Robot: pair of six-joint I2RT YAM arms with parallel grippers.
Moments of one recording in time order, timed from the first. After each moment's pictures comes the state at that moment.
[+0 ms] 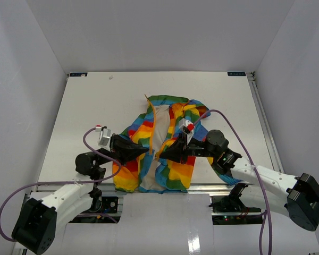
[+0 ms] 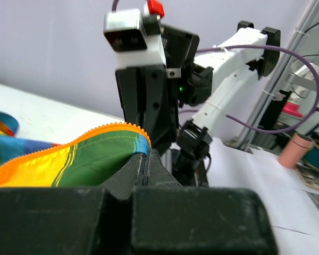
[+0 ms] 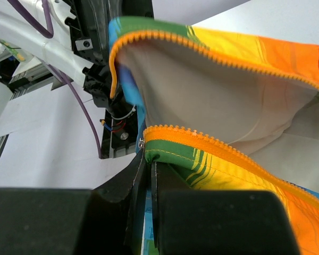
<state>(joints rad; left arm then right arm) -0.47 0.86 0.17 1.31 0.84 -0.77 0.85 1.03 0.49 0.54 -0.68 0.36</state>
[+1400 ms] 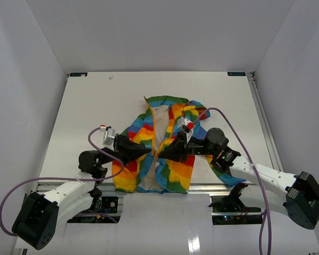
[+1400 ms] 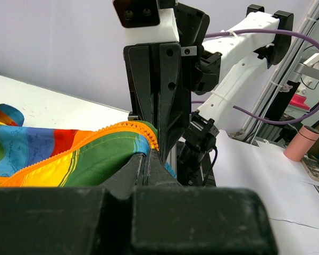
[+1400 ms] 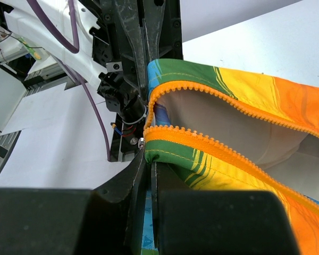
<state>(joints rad) -0.50 0.90 0.17 1.30 0.83 -0.71 0.85 1.05 0.52 0.58 -0.75 0.37</state>
